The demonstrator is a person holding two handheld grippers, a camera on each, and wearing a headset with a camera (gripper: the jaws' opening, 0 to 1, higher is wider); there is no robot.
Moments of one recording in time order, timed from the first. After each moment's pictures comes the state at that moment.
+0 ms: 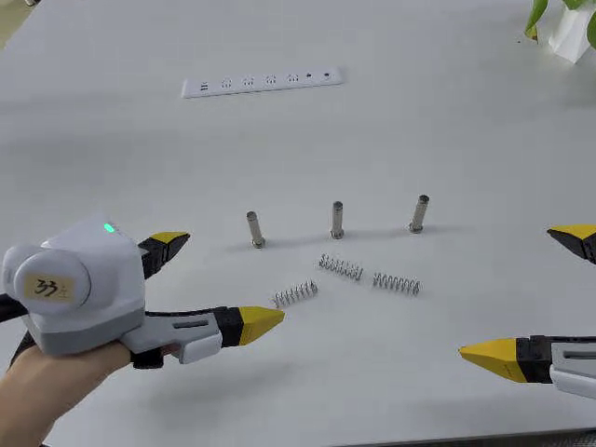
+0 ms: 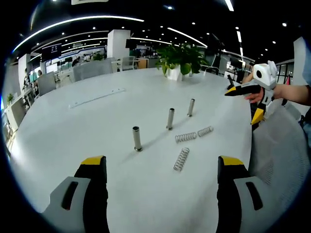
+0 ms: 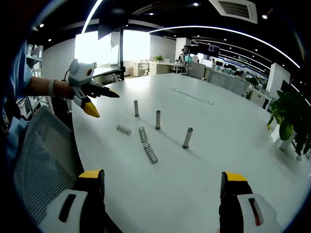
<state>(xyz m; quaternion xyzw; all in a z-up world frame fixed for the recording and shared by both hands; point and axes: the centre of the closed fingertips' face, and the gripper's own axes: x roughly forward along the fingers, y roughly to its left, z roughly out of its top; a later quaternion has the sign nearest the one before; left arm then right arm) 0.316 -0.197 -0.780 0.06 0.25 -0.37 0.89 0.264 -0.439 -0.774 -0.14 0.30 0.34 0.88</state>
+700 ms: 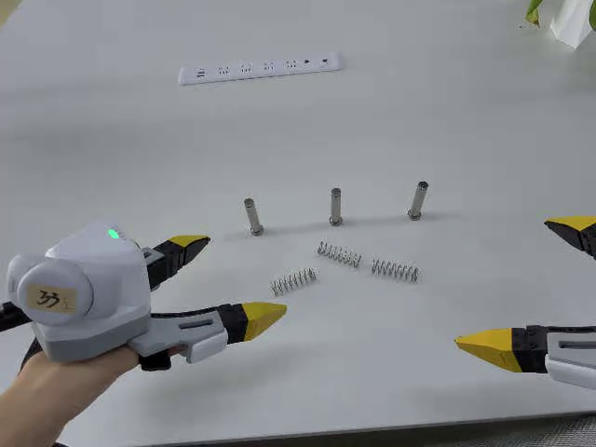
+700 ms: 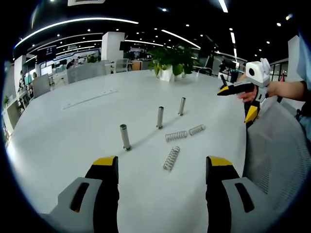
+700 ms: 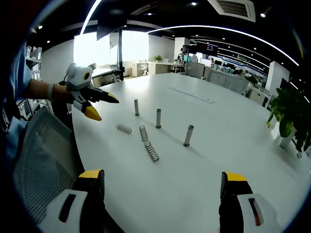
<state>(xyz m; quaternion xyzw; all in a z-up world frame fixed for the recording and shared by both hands) 0.304 -0.214 -0.787 0.06 0.24 -0.40 0.88 0.259 -0.439 -0.777 -0.13 0.30 0.34 0.88</state>
